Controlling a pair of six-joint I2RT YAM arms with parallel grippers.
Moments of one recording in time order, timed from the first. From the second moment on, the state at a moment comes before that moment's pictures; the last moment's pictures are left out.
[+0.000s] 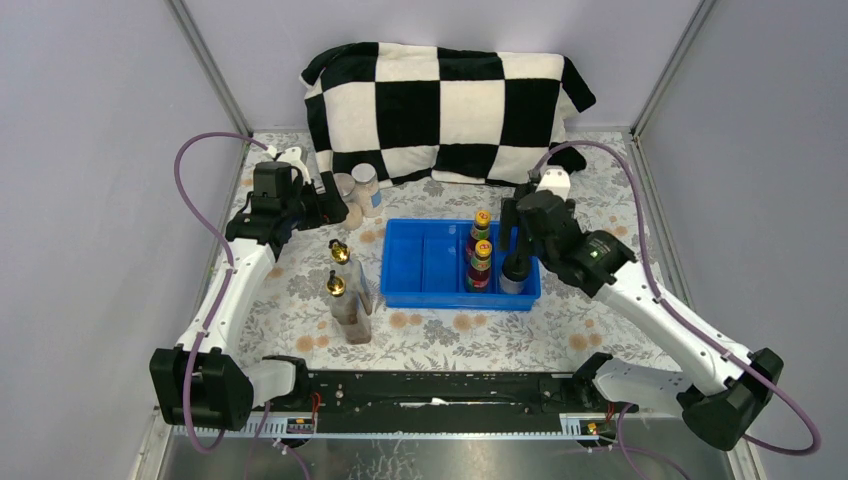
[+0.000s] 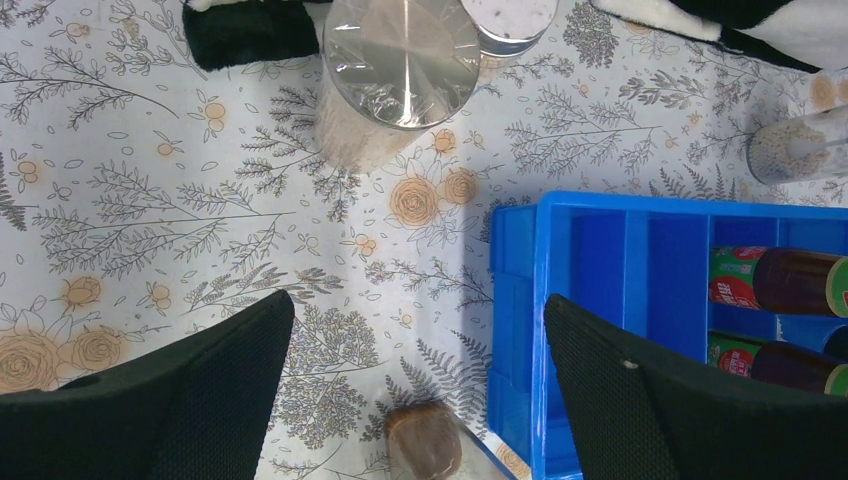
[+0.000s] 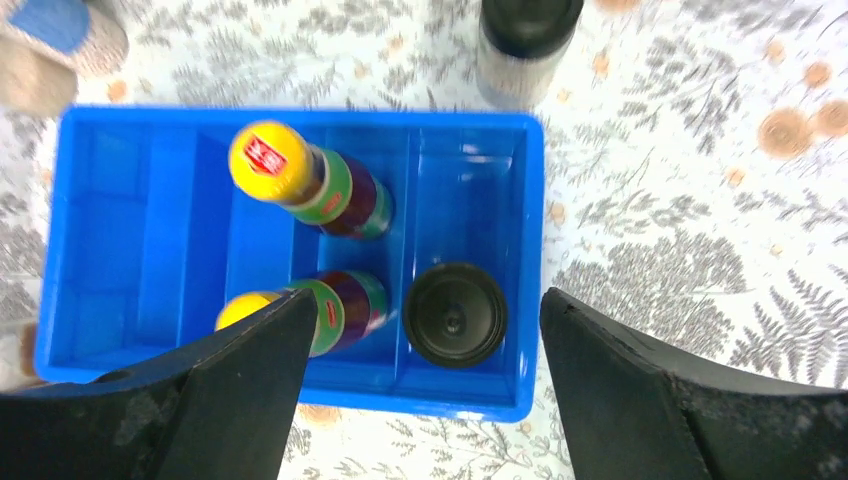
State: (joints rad) left arm -0.07 1.19 1.04 -0.51 0.17 -0.28; right arm 0.70 1.10 1.06 -0.73 0.46 0.51
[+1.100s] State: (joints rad) left arm -0.07 1.19 1.04 -0.51 0.15 -0.27; right arm 0.32 1.70 1.27 -0.38 0.25 0.24
